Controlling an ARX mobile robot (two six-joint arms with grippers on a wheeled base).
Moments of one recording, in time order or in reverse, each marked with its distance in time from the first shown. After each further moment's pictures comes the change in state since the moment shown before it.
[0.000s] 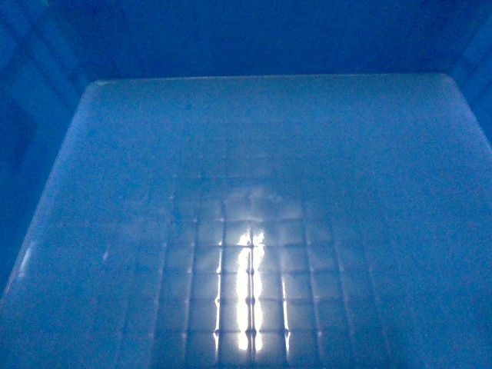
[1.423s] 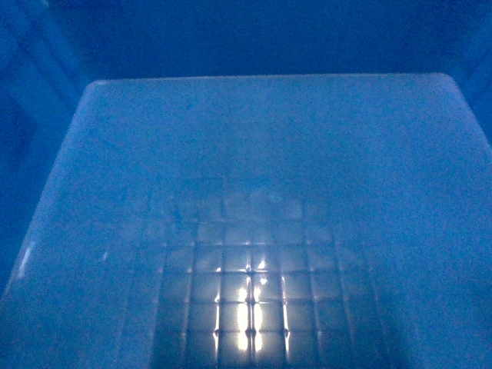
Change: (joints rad) left arm 0.000 -0.001 0.000 -0.001 -0.001 0.000; right arm 0.000 0.000 0.000 0.000 0.001 0.000
